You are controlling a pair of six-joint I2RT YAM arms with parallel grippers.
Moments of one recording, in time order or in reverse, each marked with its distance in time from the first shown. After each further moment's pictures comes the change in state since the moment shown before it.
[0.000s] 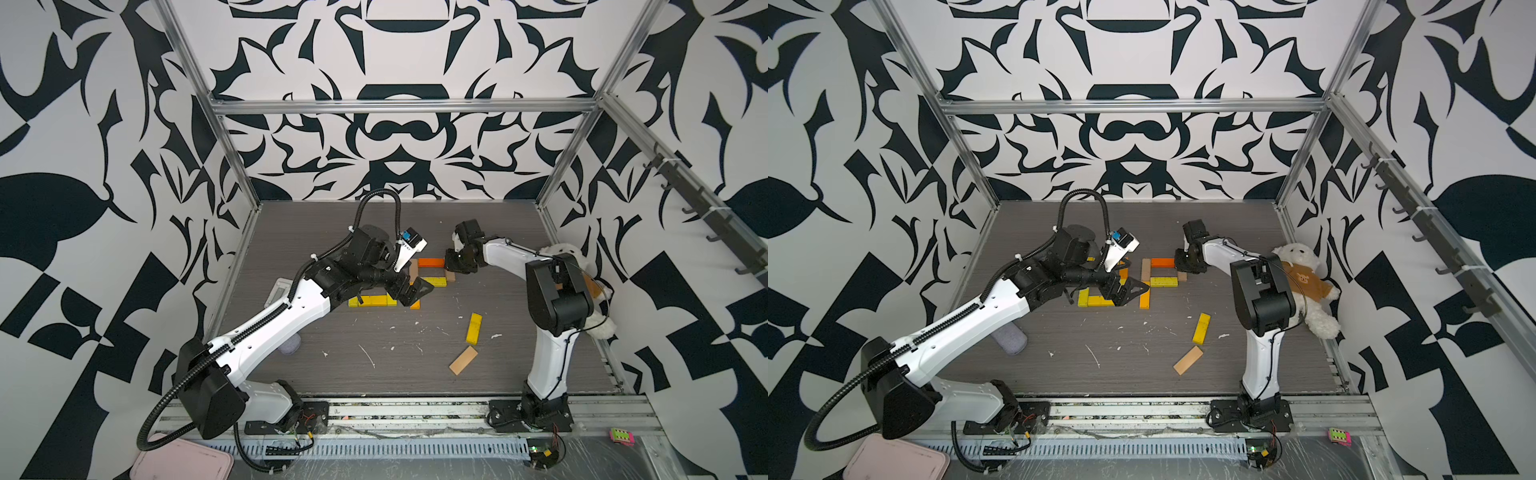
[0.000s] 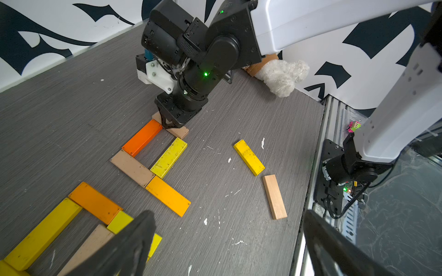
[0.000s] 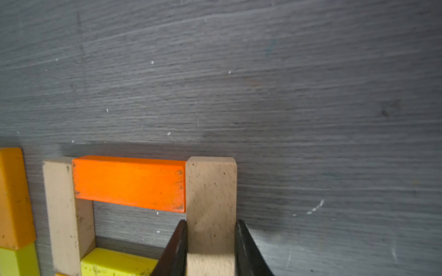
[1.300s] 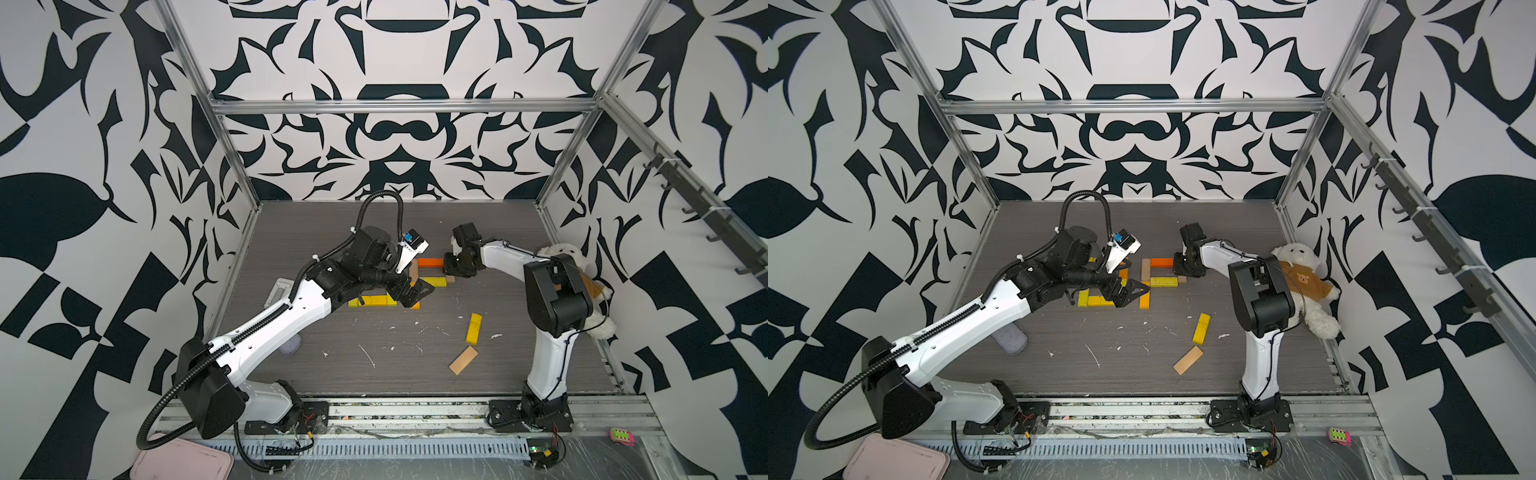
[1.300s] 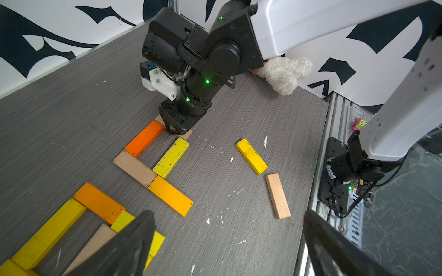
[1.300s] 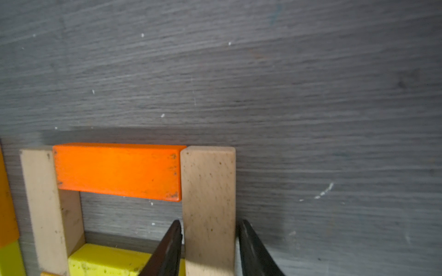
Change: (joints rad) left arm -0.015 0.001 0.000 -0.002 -0.027 0.016; right arm 0.019 -0.008 -0.030 -0.003 0.023 0.019
